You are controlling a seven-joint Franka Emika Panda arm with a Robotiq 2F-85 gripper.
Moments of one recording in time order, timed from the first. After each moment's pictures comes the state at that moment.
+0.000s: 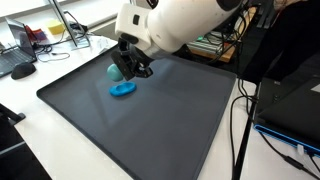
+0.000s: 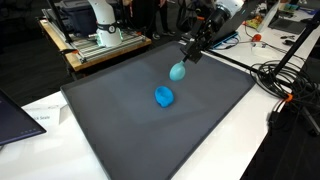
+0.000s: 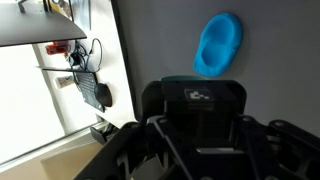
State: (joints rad) arm 0.40 0.65 -0.03 -1.47 -0.79 1.66 0.80
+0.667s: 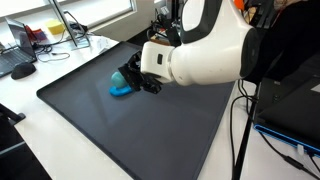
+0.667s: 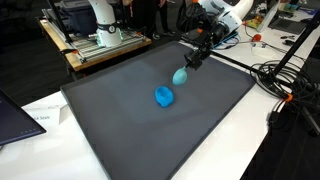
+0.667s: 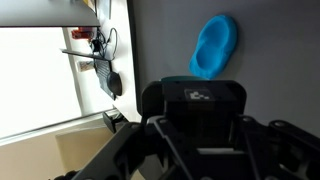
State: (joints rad) arm 0.46 0.83 -0.02 -1.34 -0.89 1.56 0.80
